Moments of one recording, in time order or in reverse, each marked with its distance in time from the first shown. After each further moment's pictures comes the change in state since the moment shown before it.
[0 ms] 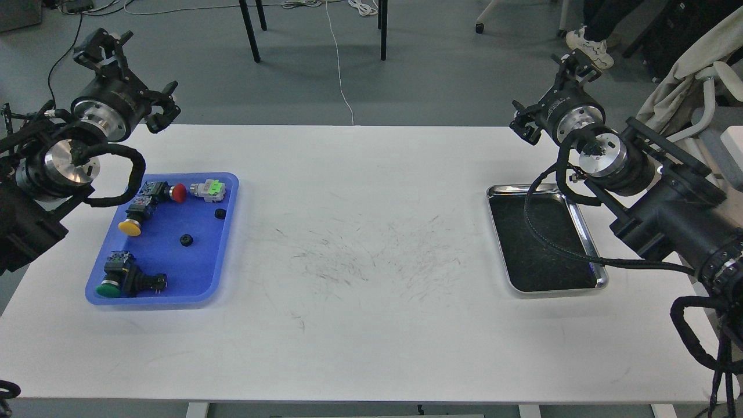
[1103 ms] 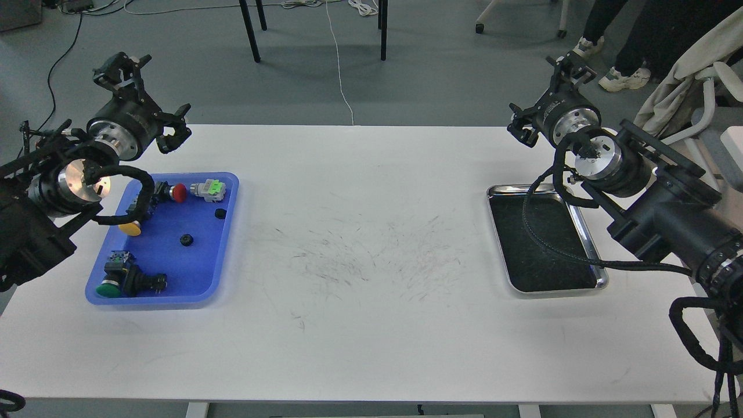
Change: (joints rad) left arm 0.030 -0.016 0.056 -0.001 0.020 -0.045 0.000; right arm 0.006 -0.006 -0.029 0.002 -0.015 0.001 0.006
